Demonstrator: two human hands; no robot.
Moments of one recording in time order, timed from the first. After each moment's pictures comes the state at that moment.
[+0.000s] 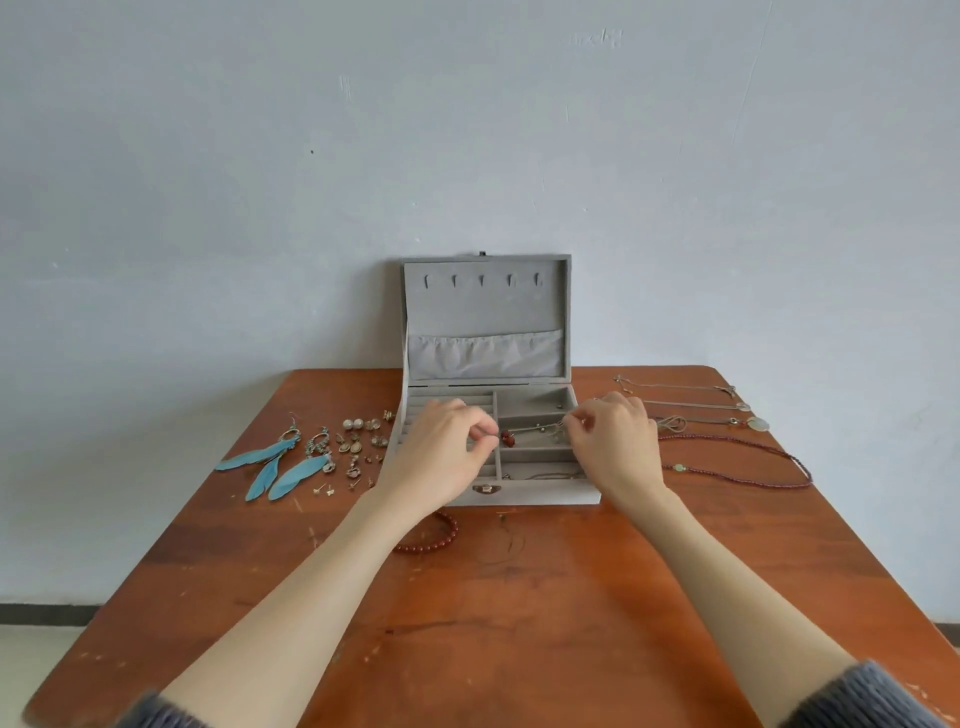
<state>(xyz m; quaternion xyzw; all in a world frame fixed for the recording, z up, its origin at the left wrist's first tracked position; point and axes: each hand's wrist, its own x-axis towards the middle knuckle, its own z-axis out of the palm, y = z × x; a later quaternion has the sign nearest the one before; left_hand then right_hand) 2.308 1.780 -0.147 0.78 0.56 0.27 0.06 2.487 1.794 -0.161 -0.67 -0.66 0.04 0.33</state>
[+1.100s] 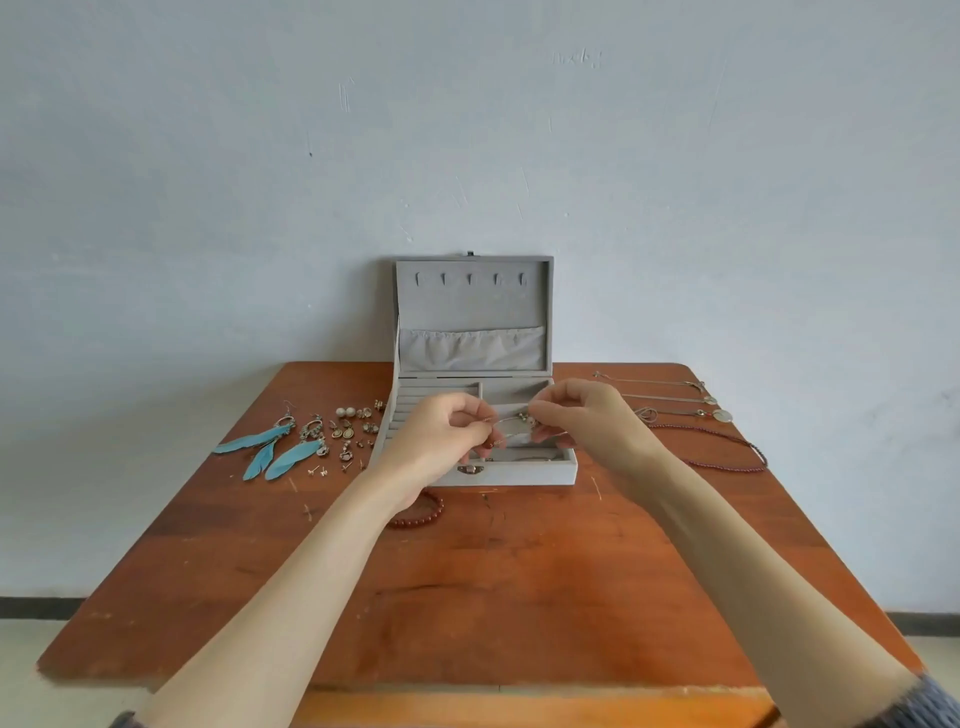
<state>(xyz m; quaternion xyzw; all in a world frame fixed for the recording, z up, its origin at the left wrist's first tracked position) 2.323 1.737 -0.114 0.61 0.55 0.39 0.43 2.488 1.741 -0.106 -0.52 -0.61 0.44 0.41</state>
